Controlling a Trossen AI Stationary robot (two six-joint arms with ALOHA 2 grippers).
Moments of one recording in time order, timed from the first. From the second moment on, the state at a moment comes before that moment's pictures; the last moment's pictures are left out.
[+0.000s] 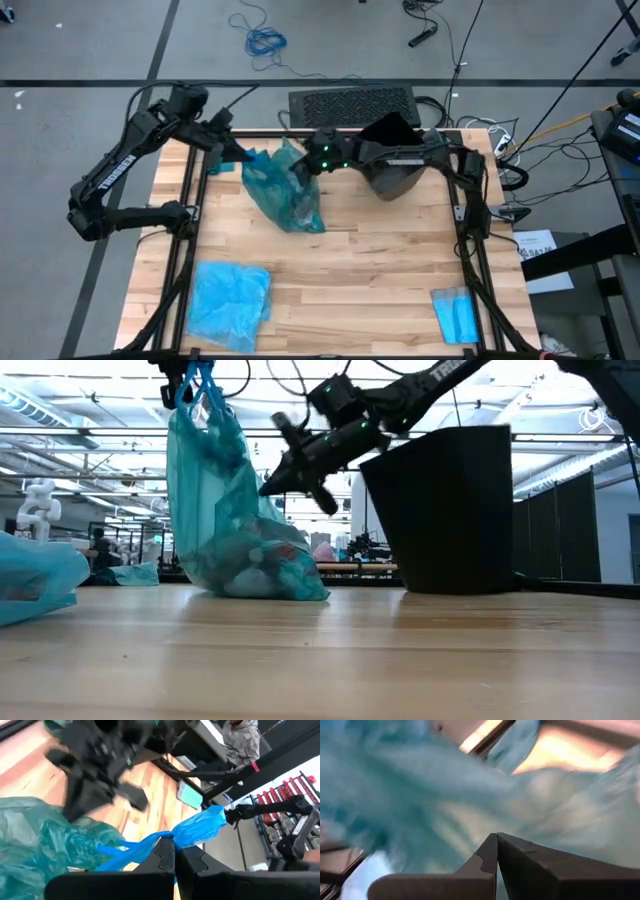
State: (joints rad) left arm 0.86 1.04 1.28 -0.99 0.96 -0.10; right arm -0.32 2.01 1.48 0.03 -0.22 0.58
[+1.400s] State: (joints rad) left arm 0.86 0.97 1.29 -0.54 1.01 -0.39; right arm -0.24 2.13 1.48 -0.06 -0.28 0.61
